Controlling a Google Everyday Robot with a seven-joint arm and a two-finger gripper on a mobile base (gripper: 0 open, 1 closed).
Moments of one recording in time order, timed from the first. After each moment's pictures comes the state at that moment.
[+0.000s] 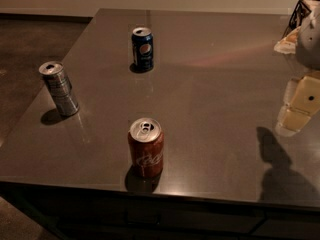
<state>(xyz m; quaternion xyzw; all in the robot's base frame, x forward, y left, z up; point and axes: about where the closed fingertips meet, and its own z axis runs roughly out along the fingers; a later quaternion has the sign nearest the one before) 0.438 -0.217 0.976 -0.60 0.78 -0.03 0.16</state>
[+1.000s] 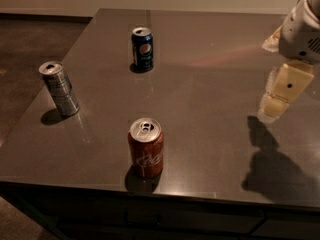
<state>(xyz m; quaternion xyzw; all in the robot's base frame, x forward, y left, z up) 0.469 -0.200 0.967 -0.59 0.79 0.00 0.16</state>
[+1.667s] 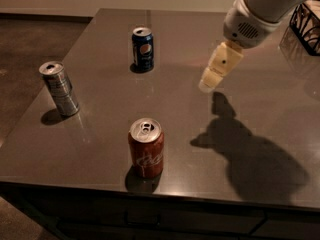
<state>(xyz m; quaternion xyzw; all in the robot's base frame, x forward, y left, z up) 0.554 -0.130 0.960 -0.53 0.82 0.03 0.22</state>
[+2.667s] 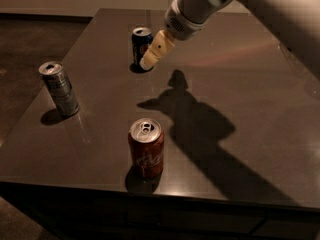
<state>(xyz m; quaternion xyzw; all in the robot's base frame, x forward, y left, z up) 0.659 -0.022 0.940 -0.45 0.84 0.07 0.30</state>
